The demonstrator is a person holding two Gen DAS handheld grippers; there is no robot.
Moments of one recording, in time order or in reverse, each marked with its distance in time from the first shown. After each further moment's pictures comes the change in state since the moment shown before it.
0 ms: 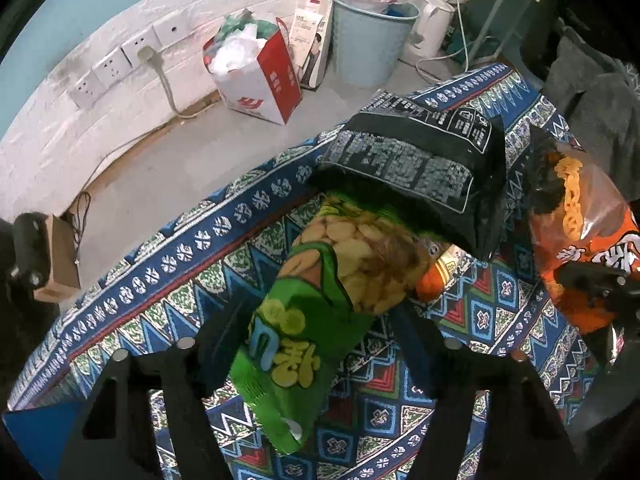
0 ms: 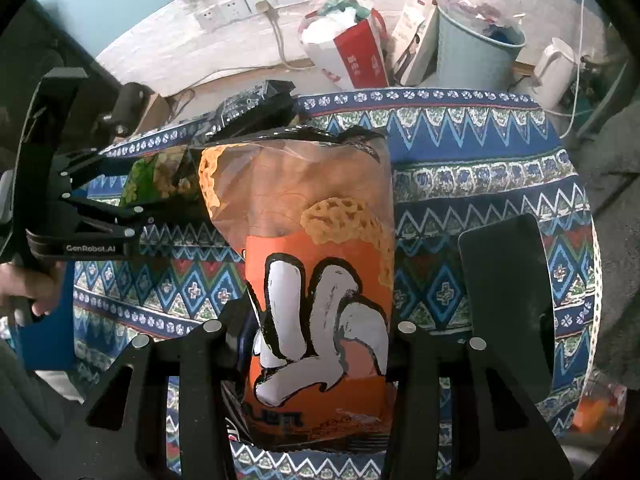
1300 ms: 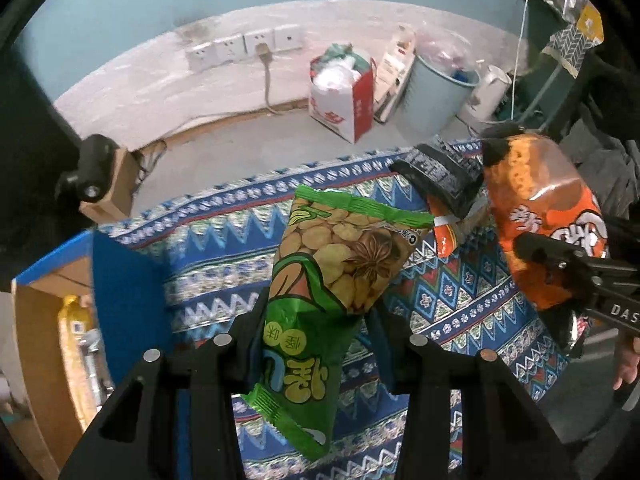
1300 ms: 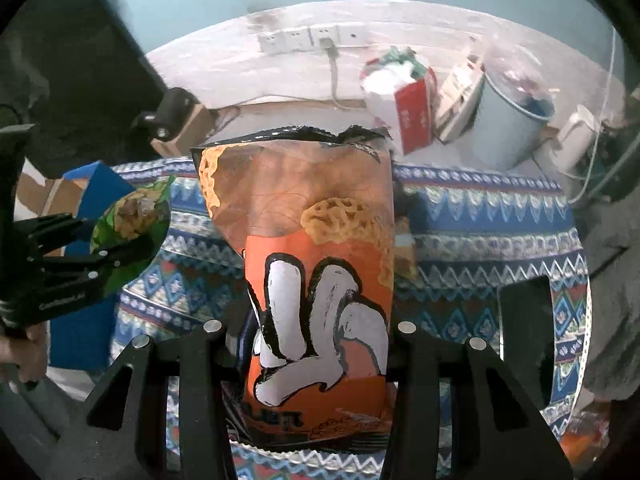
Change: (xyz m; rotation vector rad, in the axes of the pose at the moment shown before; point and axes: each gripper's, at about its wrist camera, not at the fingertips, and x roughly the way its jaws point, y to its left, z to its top) left arm -0.128 0.041 -0.091 -0.293 -0.113 0.102; right arm -0.043 0.096 0.010 -0.150 -0.114 0.029
